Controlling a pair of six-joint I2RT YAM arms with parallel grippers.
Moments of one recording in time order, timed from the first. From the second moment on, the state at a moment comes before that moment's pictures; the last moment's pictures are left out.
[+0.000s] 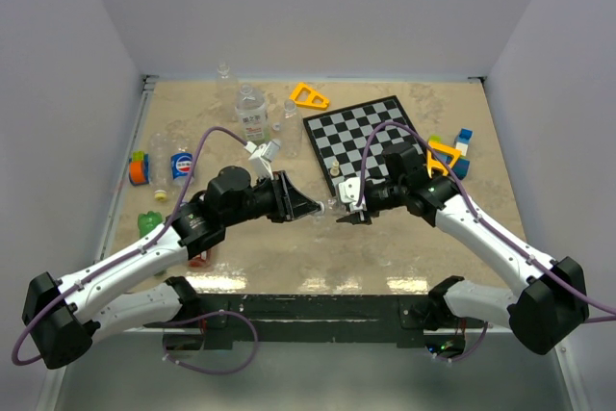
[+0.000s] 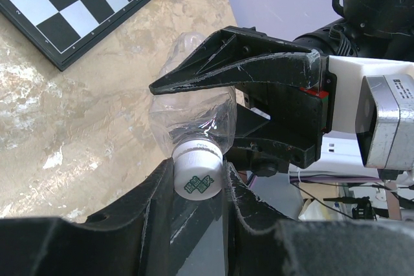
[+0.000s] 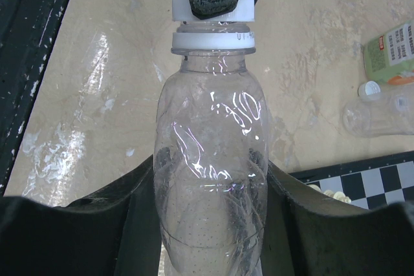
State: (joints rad) left arm -0.82 0.97 0.74 -0.08 0.22 -0.91; right arm 0.54 1.16 0.87 -0.50 -0.82 -1.00
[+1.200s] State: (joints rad) left arm -0.81 0.85 0.75 -0.20 0.12 -0.69; right arm 0.52 1.16 0.87 -0.54 -0.77 -1.00
